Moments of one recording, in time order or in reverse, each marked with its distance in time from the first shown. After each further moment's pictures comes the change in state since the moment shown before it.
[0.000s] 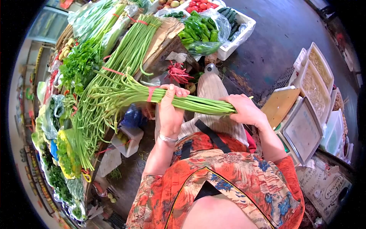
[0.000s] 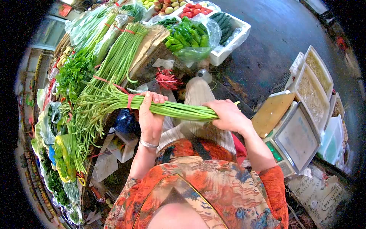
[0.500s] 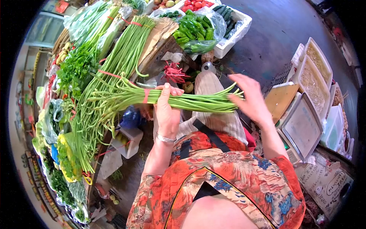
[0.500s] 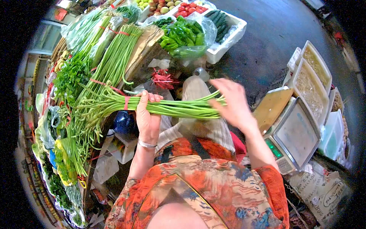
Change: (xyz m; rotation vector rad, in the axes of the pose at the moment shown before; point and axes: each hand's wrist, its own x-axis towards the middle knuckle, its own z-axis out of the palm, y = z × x) left_hand 0.003 -0.004 -0.001 0.028 0.099 0.026; right_hand -0.007 -0.001 -0.017 -0.139 0.472 0.054
